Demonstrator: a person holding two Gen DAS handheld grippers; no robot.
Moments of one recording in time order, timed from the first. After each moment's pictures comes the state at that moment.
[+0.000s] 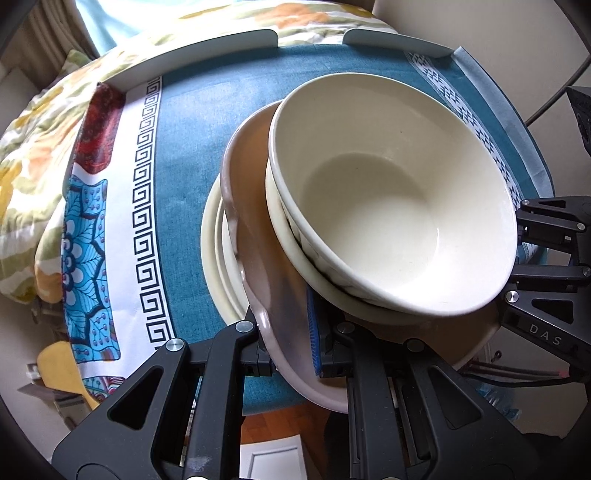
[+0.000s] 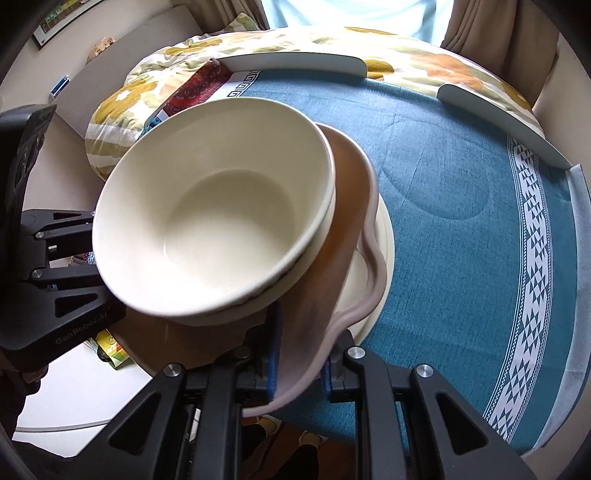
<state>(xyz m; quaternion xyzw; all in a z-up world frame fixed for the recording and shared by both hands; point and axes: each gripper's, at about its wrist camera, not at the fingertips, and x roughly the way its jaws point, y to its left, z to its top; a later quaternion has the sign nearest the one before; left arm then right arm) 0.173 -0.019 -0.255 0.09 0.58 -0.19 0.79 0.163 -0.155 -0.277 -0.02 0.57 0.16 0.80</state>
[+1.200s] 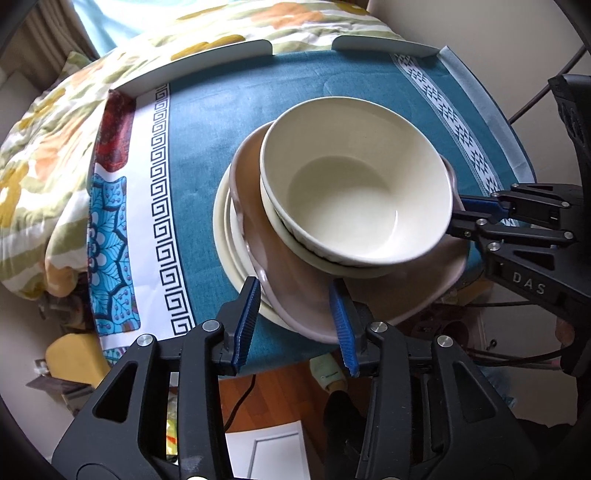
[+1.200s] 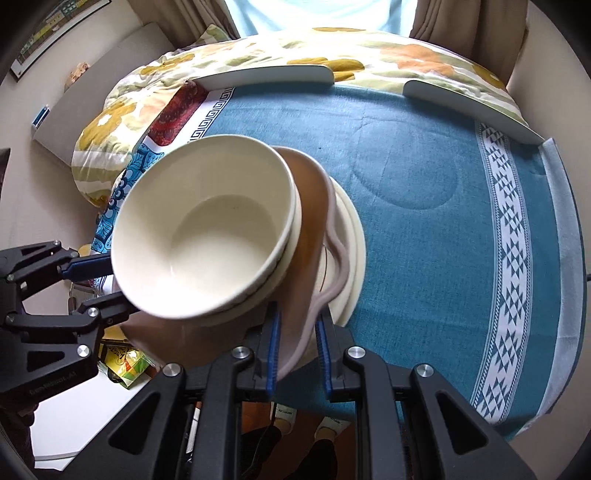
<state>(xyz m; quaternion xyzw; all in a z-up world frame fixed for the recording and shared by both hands) 0.148 -0.013 -0.213 0.10 0.59 -0.19 0.78 0.151 -0.169 -0.248 0.01 0.58 0.11 0.81</state>
